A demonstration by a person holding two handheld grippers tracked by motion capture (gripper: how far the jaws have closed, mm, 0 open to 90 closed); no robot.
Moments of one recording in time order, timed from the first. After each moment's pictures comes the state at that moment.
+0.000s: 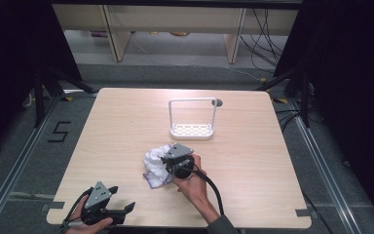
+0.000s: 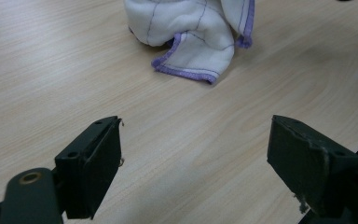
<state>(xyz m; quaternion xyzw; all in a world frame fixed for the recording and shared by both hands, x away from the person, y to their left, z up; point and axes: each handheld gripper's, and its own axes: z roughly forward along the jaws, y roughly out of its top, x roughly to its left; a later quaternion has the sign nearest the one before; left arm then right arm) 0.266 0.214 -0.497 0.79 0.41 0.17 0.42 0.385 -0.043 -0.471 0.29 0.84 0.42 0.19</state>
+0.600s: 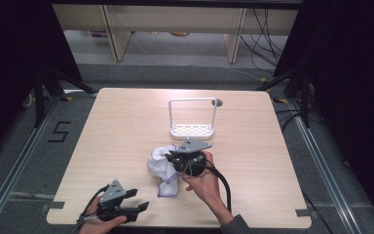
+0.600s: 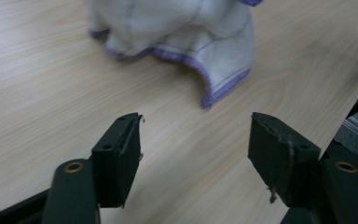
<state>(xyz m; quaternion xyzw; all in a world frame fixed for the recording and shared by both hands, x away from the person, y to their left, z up) 0.282 0.168 -0.507 0.80 0.37 0.09 0.46 0.375 -0.072 -0.435 0.29 0.82 0.47 0.15</state>
